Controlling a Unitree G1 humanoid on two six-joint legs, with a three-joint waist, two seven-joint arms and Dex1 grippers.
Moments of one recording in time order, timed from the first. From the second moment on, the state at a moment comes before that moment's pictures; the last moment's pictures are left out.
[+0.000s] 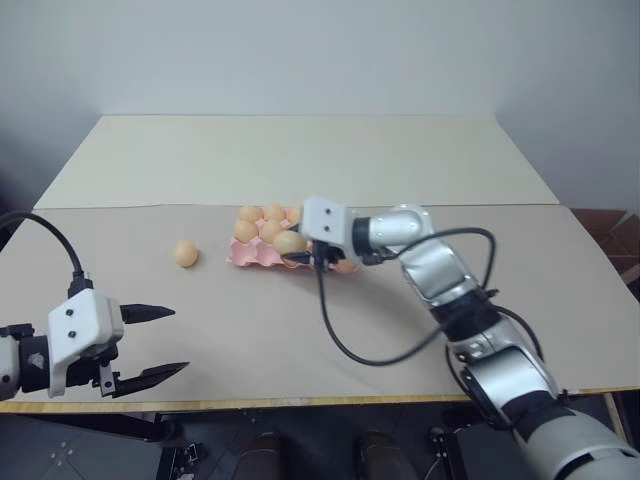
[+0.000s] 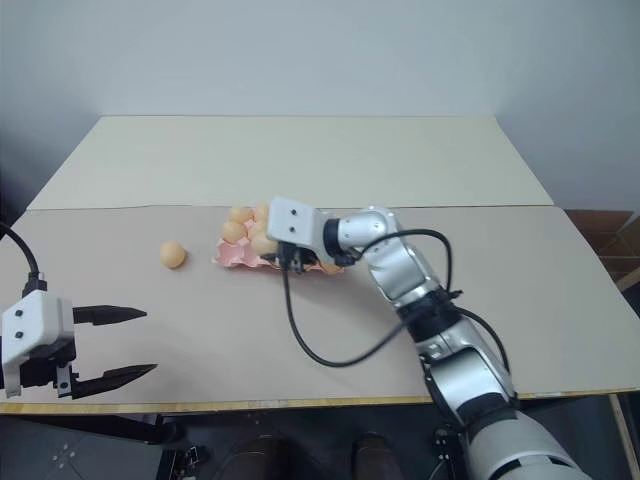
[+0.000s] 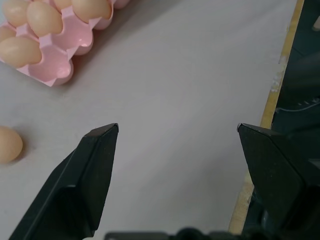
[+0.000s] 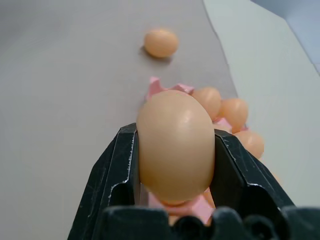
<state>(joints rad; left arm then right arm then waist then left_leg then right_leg) 0.35 0.99 0.66 -0.55 -0.48 0.41 -1.23 -0.96 -0.25 0.38 0.26 -0.09 0.24 0.94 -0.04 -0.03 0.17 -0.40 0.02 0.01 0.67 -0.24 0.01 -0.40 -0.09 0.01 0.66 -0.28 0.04</state>
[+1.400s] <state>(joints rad) 0.19 0.92 0.64 -0.42 -0.41 0.42 -0.96 -0.75 -0.56 0.23 -0.08 0.06 0.33 1.08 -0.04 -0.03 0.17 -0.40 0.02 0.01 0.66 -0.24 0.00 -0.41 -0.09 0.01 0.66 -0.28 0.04</state>
